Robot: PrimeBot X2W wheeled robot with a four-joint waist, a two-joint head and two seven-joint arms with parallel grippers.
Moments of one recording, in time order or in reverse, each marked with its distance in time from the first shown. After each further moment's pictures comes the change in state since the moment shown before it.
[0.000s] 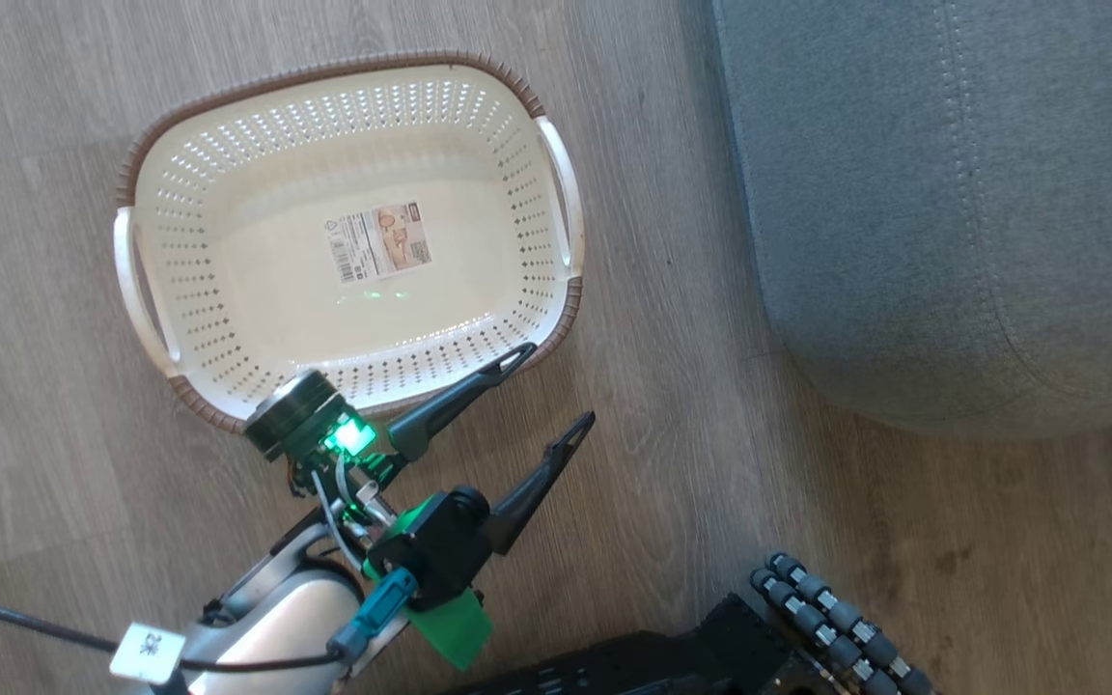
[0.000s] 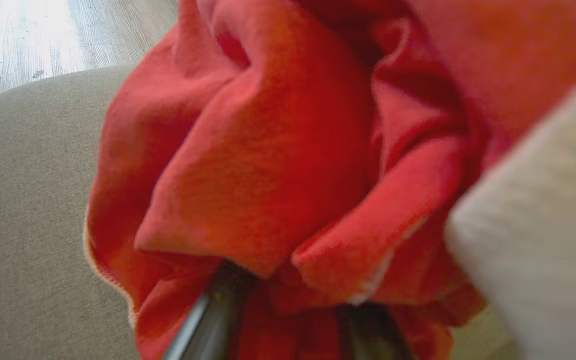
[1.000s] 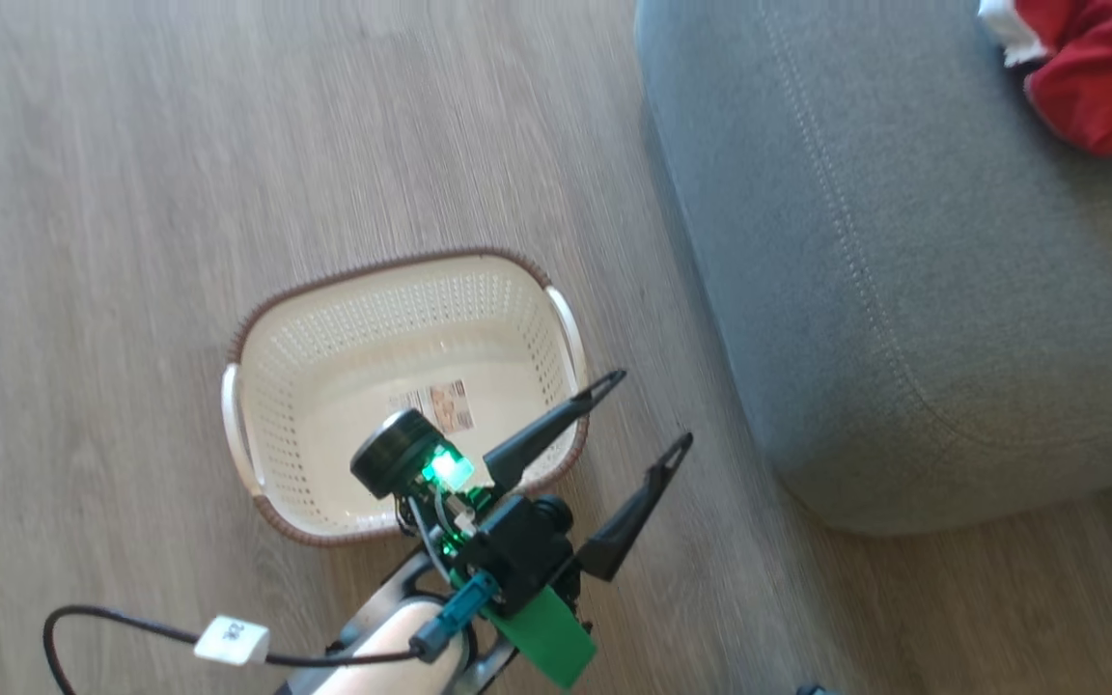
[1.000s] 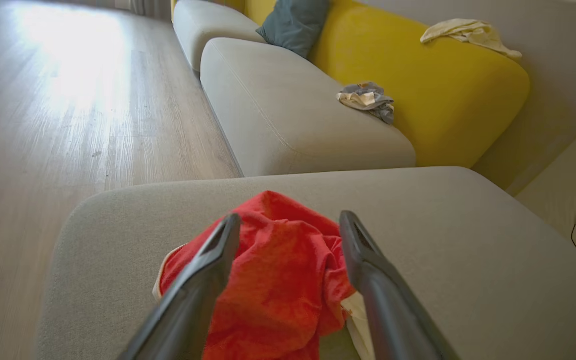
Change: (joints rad) left arm 0.069 -0.223 0.013 0.070 -0.060 -0.010 0.000; right arm 0.075 -0.050 0.290 -0.055 0.043 0.000 -0.028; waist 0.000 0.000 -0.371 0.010
